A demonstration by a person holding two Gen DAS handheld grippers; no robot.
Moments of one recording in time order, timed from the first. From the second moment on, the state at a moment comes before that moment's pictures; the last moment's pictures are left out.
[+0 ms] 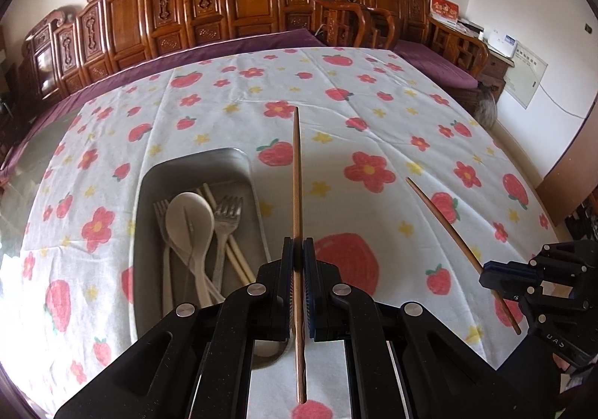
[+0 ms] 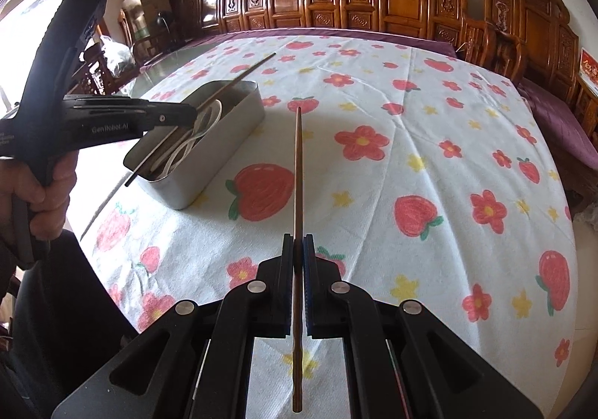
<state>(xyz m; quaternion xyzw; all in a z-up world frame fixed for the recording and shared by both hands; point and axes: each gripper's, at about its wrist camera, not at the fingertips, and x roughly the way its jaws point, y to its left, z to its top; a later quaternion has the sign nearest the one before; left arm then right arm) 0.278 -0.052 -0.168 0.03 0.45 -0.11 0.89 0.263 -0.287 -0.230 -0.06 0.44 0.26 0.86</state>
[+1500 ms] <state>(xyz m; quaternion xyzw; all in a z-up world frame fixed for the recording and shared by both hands) 0.305 0.029 -0.213 -0.01 0.47 -0.11 0.88 0.311 -0.205 -0.225 -0.06 0.45 0.27 0.85</state>
